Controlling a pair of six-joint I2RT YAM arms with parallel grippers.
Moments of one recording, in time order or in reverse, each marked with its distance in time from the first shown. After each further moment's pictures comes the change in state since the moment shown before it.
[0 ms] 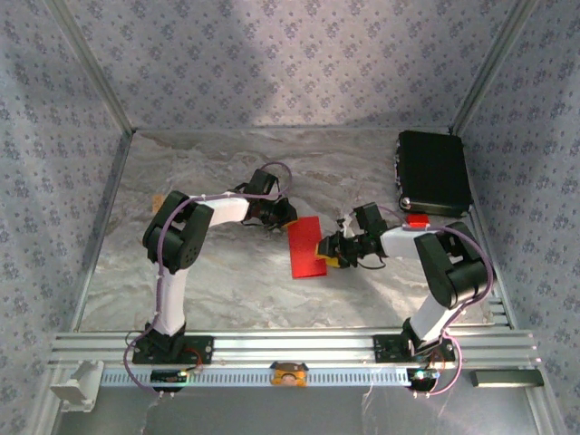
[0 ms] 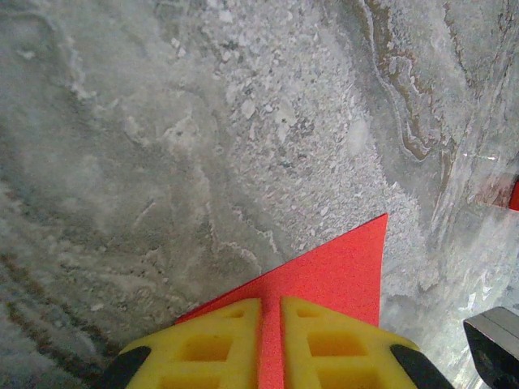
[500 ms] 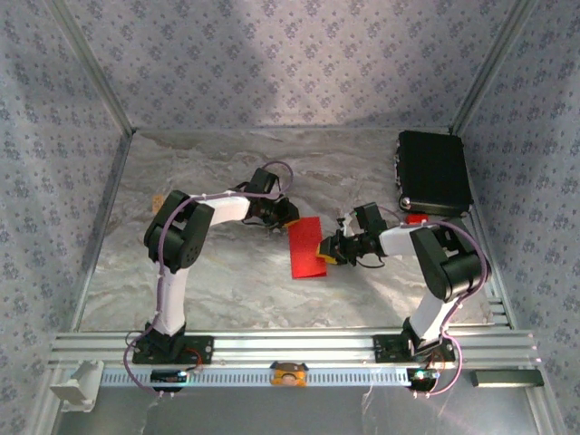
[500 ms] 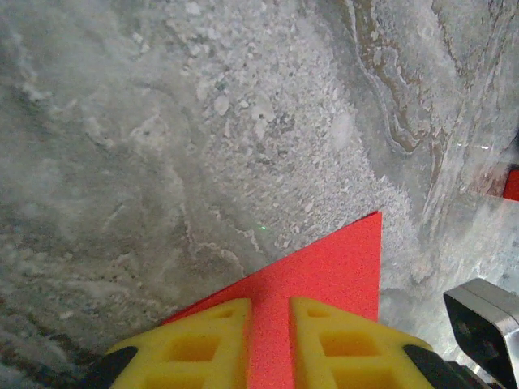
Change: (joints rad) left arm -0.001 0.010 0.023 -0.018 0.030 0.023; right arm -0.015 0.058 0.000 0.079 -0.016 0.021
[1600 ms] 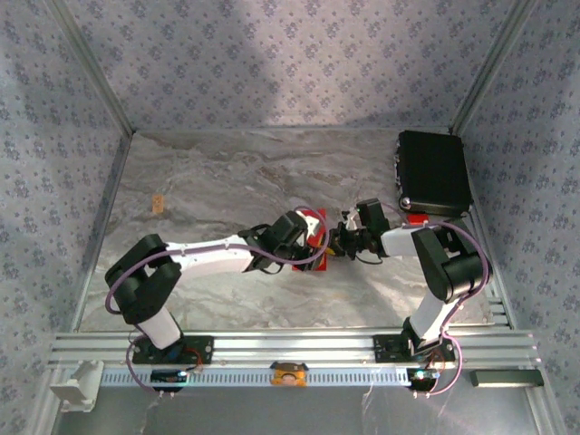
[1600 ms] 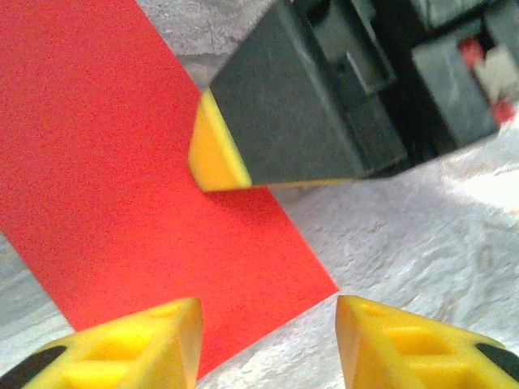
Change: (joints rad) left arm -0.432 -0.435 -0.335 0.032 -0.446 0.385; right arm -0.015 -0.017 -0.007 0.132 0.060 0.150
